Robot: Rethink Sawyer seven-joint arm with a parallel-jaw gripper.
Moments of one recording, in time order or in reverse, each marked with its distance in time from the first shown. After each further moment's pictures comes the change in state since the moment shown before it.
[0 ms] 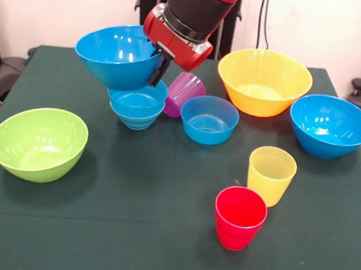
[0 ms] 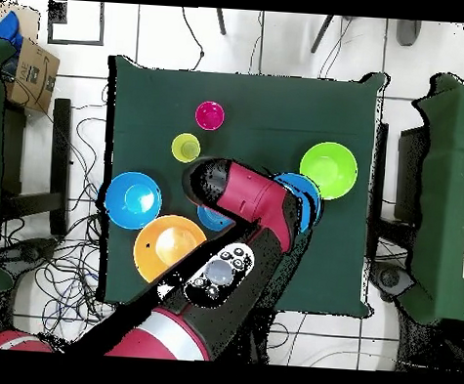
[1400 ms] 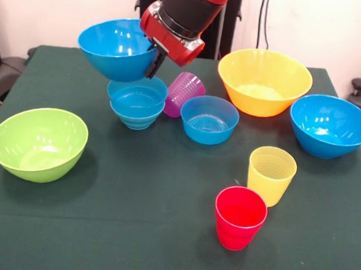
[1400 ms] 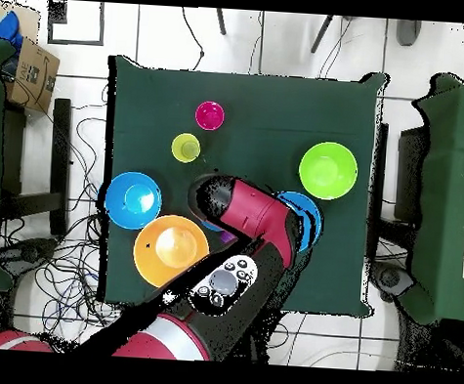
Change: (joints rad) arm 0.000 -0.001 0.000 0.087 0.000 -0.030 0.000
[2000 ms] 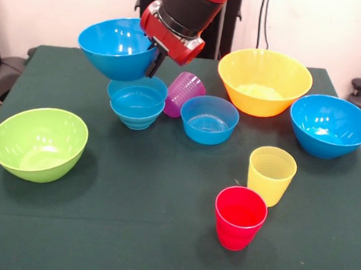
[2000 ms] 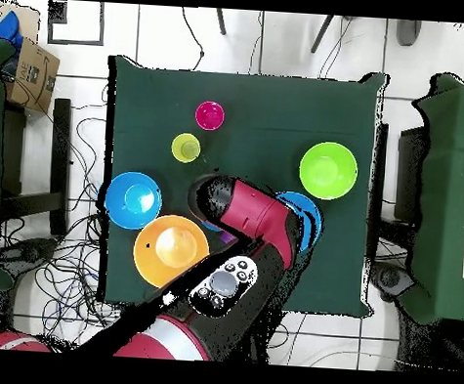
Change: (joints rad) arm 0.000 -0.004 0.000 0.002 0.000 0.000 0.000
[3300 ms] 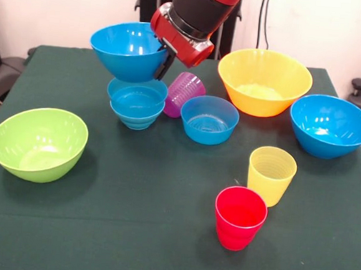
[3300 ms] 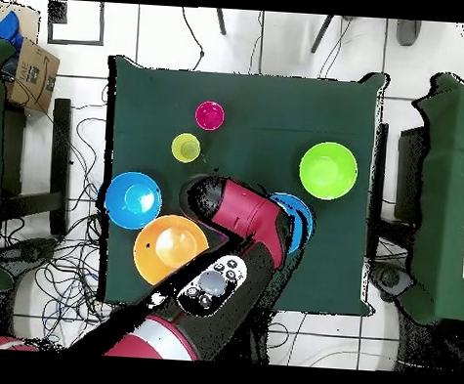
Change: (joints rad) arm 0.027 0.004 0.000 0.002 0.006 -0.004 0.114
